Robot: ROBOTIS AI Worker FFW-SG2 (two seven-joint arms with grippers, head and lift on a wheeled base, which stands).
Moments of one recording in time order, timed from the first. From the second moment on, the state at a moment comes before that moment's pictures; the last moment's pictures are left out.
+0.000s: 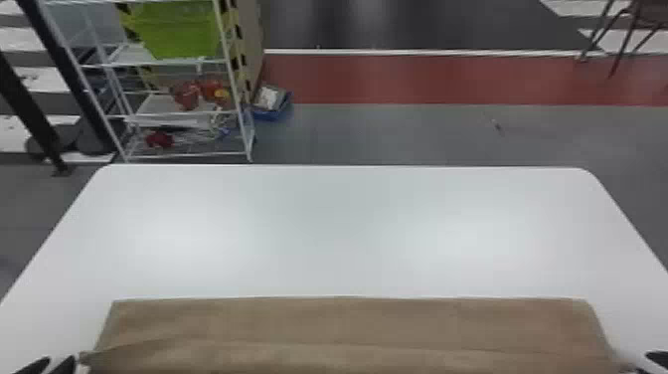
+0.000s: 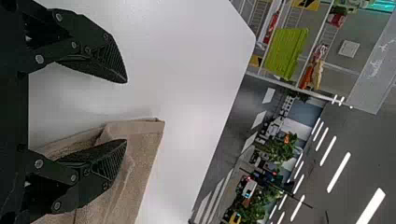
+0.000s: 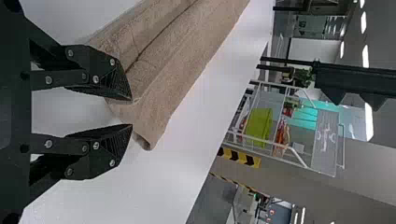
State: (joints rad) left arm 0.61 0.00 0.76 -1.86 0.41 0.34 -0.86; right arm 0.40 -0.31 -0.70 -1.32 -0.16 -0.53 1.36
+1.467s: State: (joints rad) left arm 0.59 0.00 0.62 -2.18 0.26 0.73 -0.71; right arm 0.43 -0.15 -0.69 -1.65 -0.20 -0.22 1.36
